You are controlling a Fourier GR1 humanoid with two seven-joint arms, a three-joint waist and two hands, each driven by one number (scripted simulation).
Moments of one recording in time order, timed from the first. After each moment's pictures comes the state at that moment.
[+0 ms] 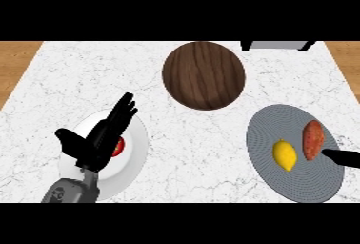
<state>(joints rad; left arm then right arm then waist) -0.13 0.19 -0.25 -1.53 0.30 0.04 0.09 -0.02 -0.76 0.20 -1.42 0.35 -0.57 0.68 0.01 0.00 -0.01</state>
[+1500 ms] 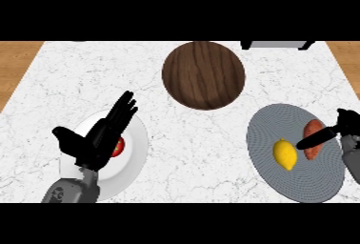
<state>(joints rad) -0.13 0.15 -0.22 -1.55 0.28 0.01 0.12 -0.34 -0.65 0.24 -1.26 0.26 -0.05 1.16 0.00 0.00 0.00</state>
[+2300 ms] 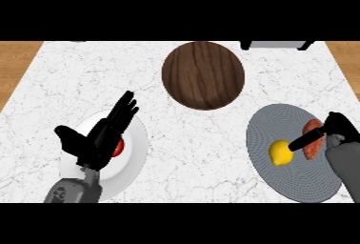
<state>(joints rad) -0.13 0.12 -0.19 -1.54 0.25 -0.01 0.14 -0.37 -0.53 0.18 -1.09 0.41 -0.05 1.10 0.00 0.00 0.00</state>
